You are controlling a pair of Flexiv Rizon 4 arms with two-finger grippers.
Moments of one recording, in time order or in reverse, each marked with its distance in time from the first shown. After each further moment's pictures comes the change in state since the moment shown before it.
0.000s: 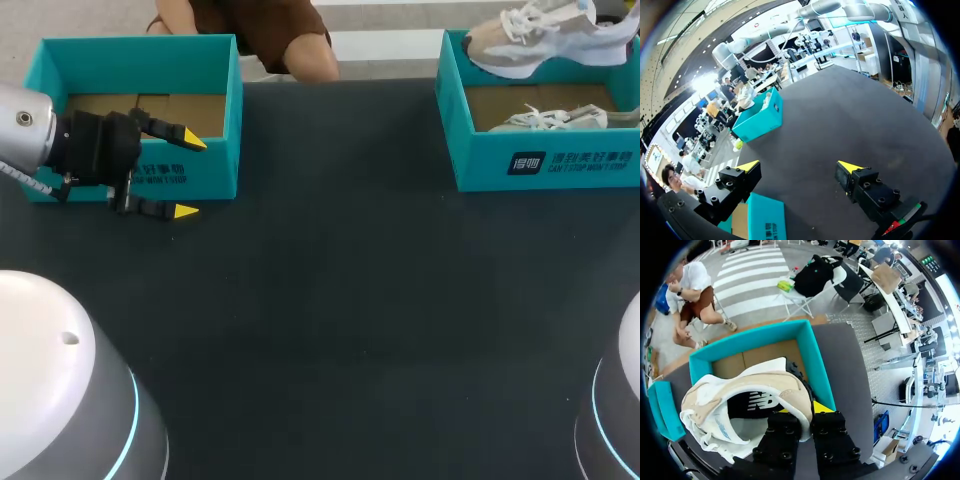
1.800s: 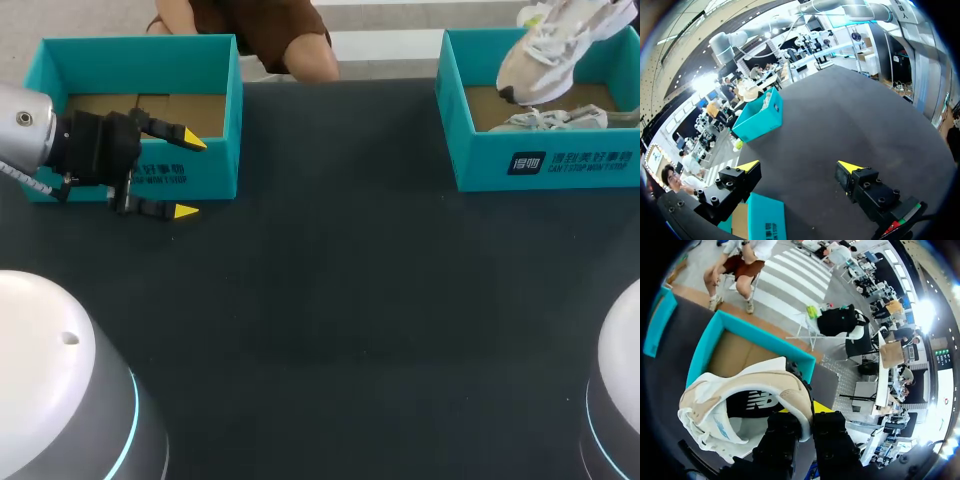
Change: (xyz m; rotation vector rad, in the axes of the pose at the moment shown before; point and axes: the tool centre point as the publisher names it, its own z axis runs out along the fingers) left arm 0.000 0.000 0.000 0.000 0.000 0.000; right arm 0.008 0.024 -0.073 -0.253 -0.200 -0.607
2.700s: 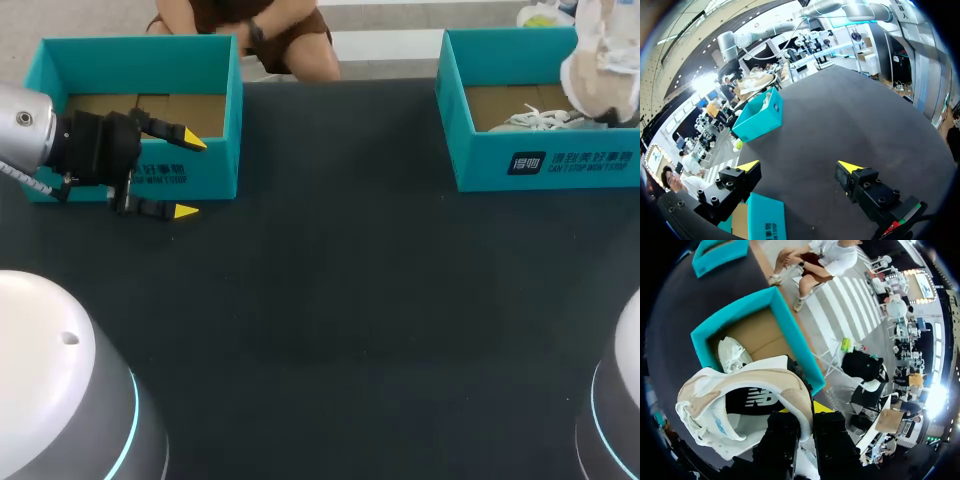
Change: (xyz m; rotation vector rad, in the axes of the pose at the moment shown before) left arm 0.000 0.000 0.000 0.000 0.000 0.000; right arm -0.009 0.010 0.011 -0.170 0.102 -0.571
